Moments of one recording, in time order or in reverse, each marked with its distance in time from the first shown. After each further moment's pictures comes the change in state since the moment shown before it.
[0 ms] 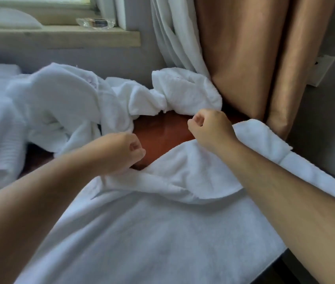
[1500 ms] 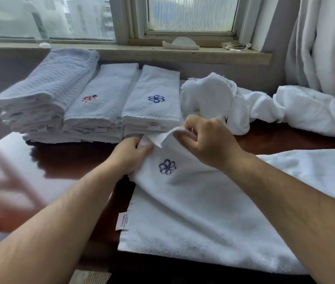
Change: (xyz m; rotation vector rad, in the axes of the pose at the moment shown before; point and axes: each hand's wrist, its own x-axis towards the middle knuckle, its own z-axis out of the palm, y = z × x) left_hand -0.202 -0.201 0.005 -0.503 0.512 -0.424; right_hand -0.154 -0.240 0.056 0.251 -0.195 -0.824
